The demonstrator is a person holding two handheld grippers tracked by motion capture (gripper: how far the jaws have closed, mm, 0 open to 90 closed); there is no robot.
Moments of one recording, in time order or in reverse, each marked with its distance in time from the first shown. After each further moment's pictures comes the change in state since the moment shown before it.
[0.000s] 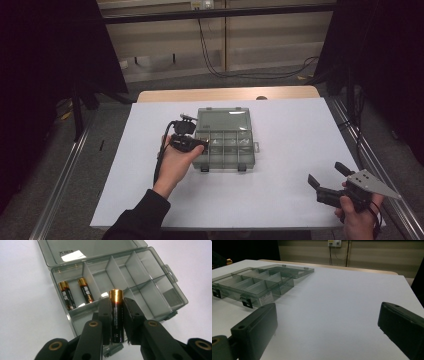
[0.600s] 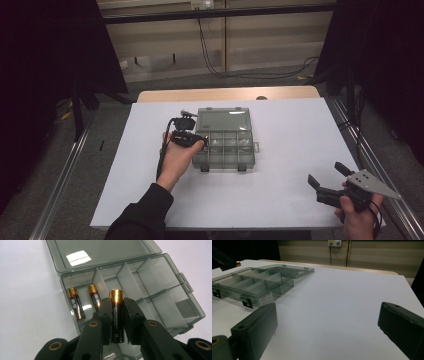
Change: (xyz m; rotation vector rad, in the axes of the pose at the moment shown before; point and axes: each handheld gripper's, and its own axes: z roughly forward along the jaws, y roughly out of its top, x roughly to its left) left arm 0.013 0.008 0.018 0.004 0.026 -0.045; right arm 0.000 0.000 0.000 0.001 0.002 0.003
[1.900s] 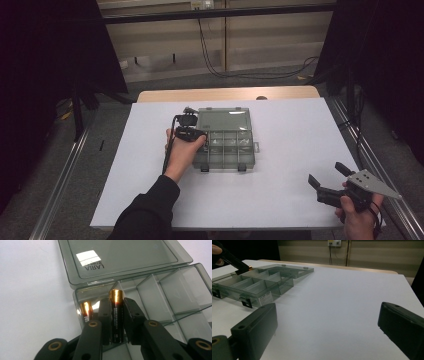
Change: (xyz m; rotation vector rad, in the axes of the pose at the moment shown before) left arm 0.013 0.014 0.031 0.001 0.074 -0.048; right arm -0.002 -0.001 0.000 -0.005 -0.004 -0.002
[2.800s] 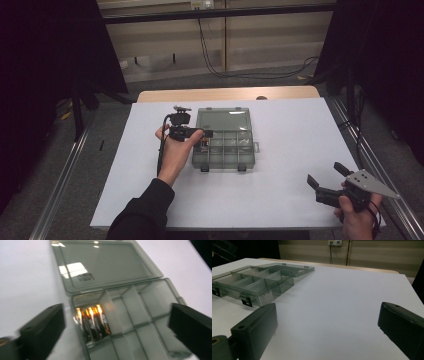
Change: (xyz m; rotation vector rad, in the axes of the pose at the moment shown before) left arm 0.013 -0.005 -0.026 -0.102 -0.166 -0.031; right arm 0.002 0.000 0.002 0.012 0.005 -0.009
